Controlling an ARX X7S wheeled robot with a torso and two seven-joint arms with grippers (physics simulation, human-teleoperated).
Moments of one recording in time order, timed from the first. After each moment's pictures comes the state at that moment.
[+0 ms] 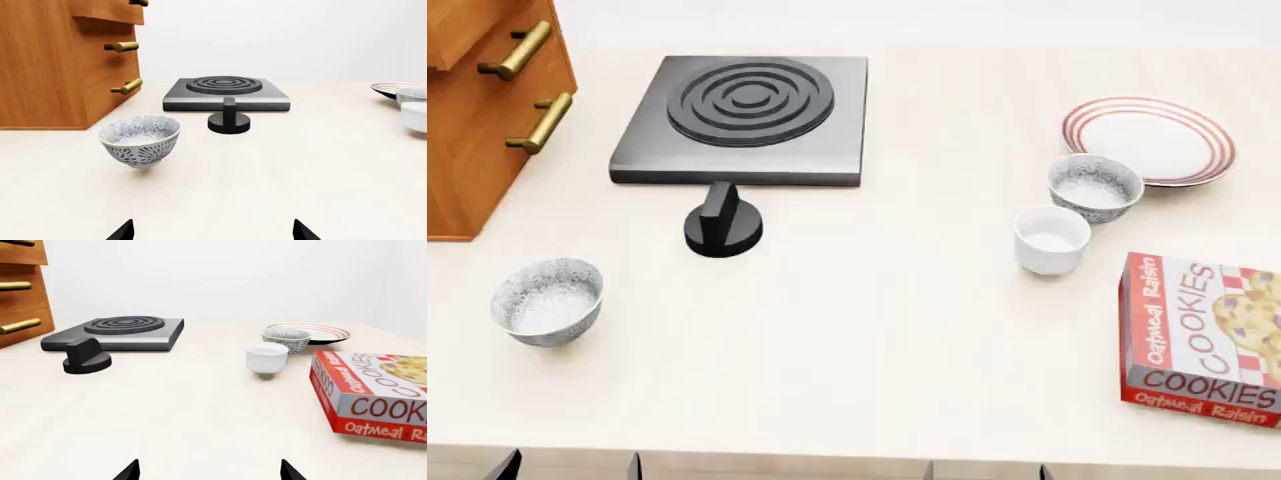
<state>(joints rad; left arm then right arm) 0.00 0.00 0.00 0.00 0.00 0.00 0.00 0.00 0.00 0.00 0.00 0.00 0.00 0.00</state>
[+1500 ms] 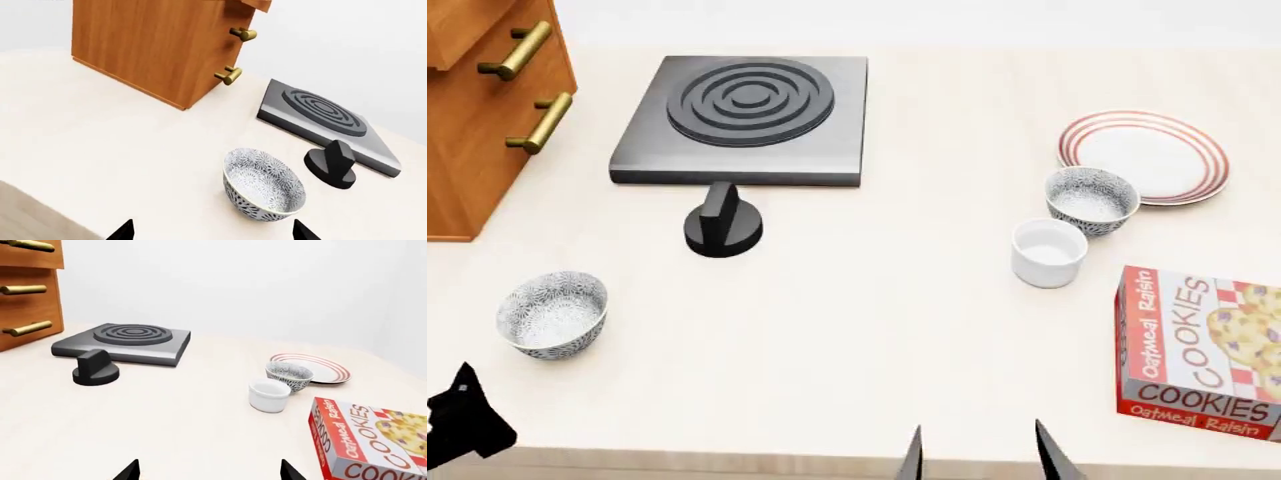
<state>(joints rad) -0.25 -0.18 -0.24 0.00 -0.47 -0.40 -0.17 0.03 0.14 -0.15 -0.28 0.06 0.29 0.13</state>
